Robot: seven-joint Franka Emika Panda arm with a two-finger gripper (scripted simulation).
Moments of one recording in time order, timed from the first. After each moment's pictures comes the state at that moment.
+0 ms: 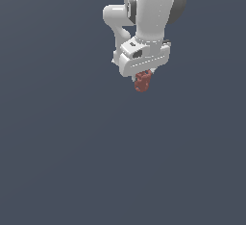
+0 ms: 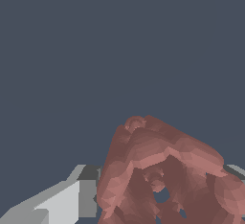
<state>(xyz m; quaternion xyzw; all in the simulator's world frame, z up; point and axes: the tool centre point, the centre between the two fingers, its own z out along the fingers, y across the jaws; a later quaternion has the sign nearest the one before) -0.098 0.081 0.273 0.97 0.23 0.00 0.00</state>
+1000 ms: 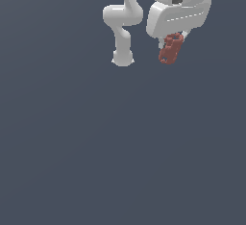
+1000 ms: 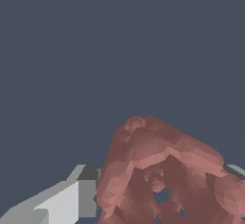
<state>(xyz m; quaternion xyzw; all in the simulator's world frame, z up) -0.112 0.163 0.403 0.97 0.23 0.00 0.00</state>
